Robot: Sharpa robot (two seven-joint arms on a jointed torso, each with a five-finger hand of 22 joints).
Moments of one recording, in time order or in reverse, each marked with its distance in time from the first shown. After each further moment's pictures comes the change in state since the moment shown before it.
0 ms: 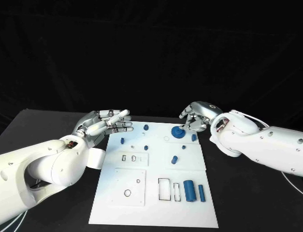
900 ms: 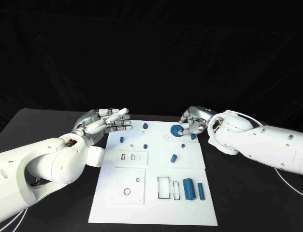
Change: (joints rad) left arm 0.000 0.006 0.000 -0.015 0.002 0.005 -0.002; left_hand 0.000 0.000 0.000 0.000 0.000 0.000 0.000 -0.004 0.000 0.000 0.000 0.000 0.000 -0.003 0.003 -0.005 0.000 0.000 0.000 0.000 0.000 -0.001; right arm -0.016 0.068 0.000 -0.090 0.052 0.124 -0.019; right_hand 0.108 0.063 -0.247 0.134 0.057 -0.064 0.004 0.072 0.019 -0.045 0.009 0.893 0.888 -0.001 -0.001 0.131 0.140 -0.016 0.023 0.002 0.055 0.000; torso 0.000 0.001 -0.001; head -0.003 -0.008
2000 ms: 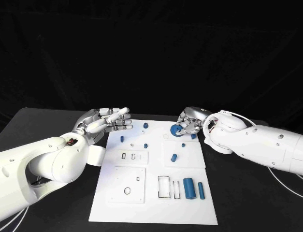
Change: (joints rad) left arm 0.000 0.002 0.000 -0.002 0.001 0.002 -0.002; left_hand 0.000 0.000 0.000 0.000 0.000 0.000 0.000 0.000 0.000 0.000 0.000 0.000 0.000 0.000 0.000 0.000 0.000 0.000 0.000 0.000 0.000 0.000; right arm -0.010 0.050 0.002 -0.045 -0.019 0.007 0.003; right_hand 0.117 0.036 0.063 -0.051 -0.117 0.070 -0.011 0.049 0.011 0.090 -0.025 0.146 0.163 0.004 -0.004 0.021 0.000 -0.010 0.000 0.000 0.021 0.000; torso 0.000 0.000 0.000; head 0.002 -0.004
